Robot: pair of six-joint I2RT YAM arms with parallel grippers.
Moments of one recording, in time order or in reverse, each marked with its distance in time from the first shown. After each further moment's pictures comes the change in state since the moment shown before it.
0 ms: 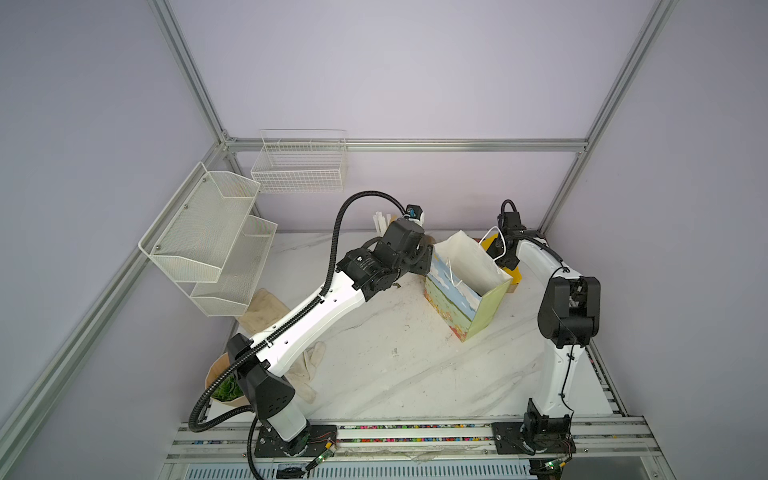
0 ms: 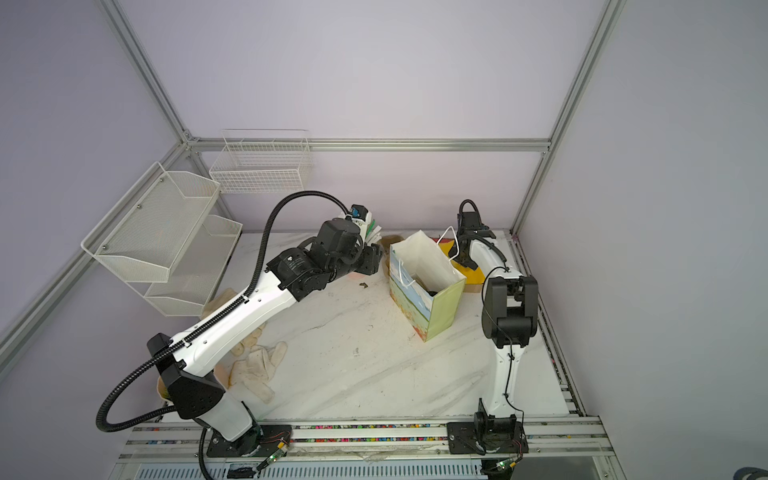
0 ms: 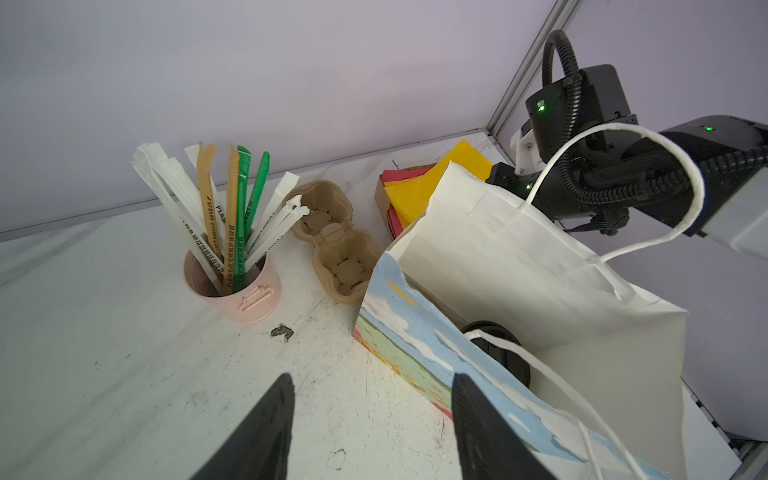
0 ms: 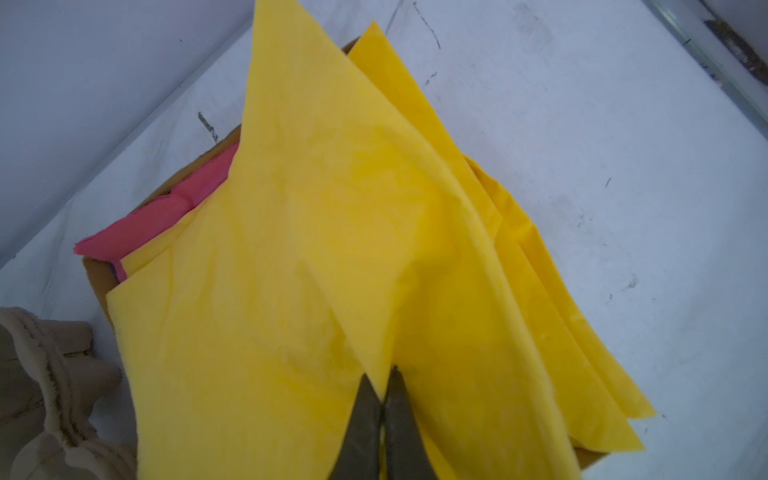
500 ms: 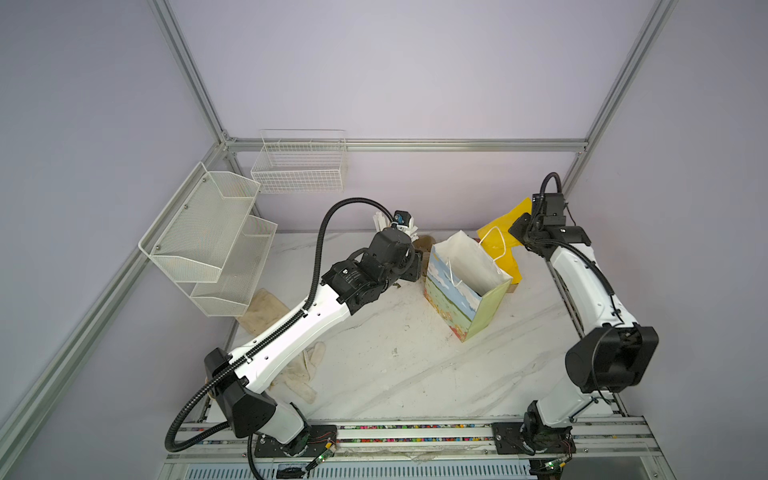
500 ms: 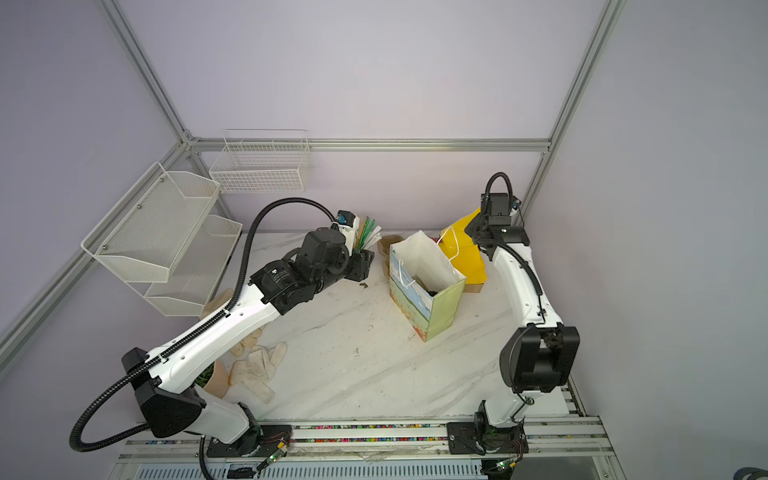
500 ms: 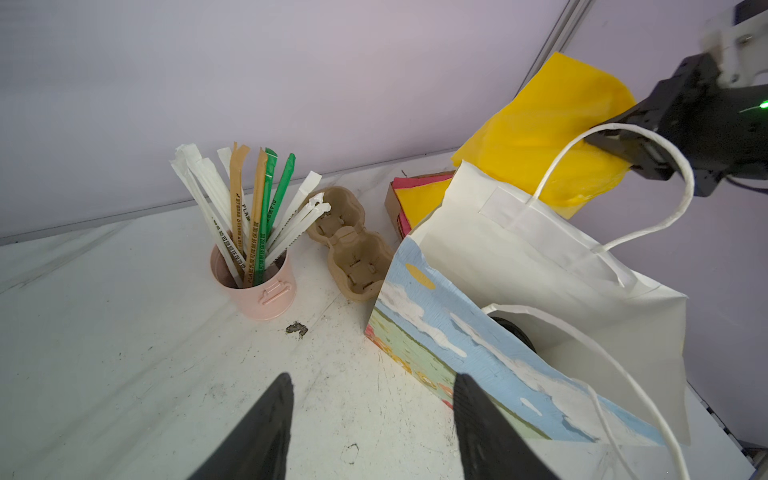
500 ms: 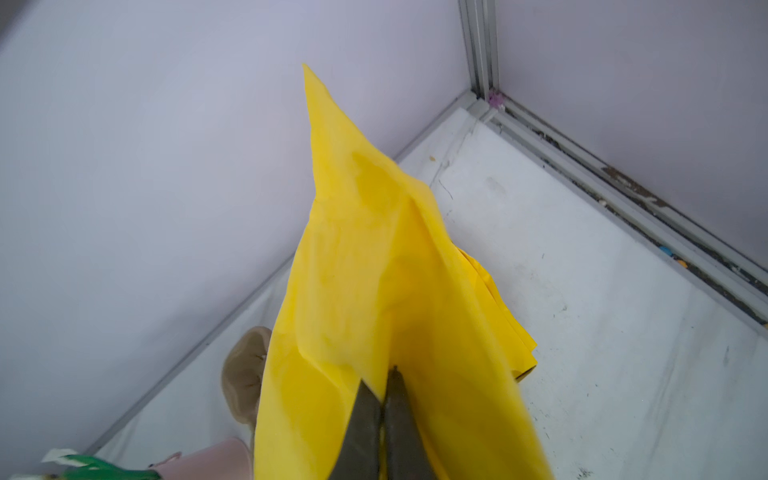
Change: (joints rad) left arm 0.015 -0.141 -0.180 0.099 -0.015 0.006; right arm -0.021 -0.465 -0.080 0.055 0.021 0.062
